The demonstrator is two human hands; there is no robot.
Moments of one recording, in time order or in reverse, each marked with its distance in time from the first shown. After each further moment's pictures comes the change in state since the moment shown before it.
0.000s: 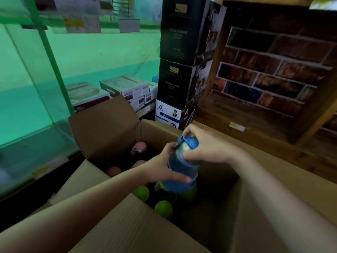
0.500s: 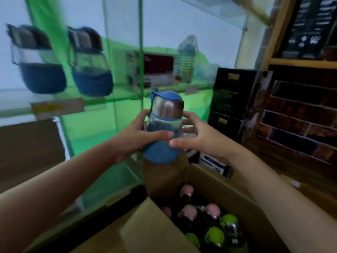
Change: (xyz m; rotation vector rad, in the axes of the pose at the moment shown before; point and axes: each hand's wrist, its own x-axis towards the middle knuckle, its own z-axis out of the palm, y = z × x) left_hand -0.154 0.095 -0.188 -0.224 0.584 0.256; right_hand 0.042 -0.195 -0.019 0.458 0.017 -0.473
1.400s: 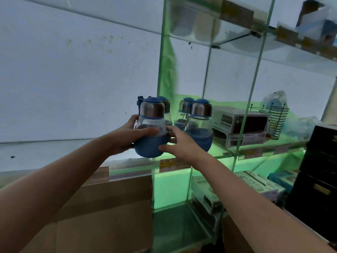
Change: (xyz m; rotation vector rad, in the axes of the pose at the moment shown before) left_hand -0.050 0.080 -0.264 0.107 0.402 -0.063; right_hand 0.176 -0.149 0.186 -0.059 -0.141 -0.213
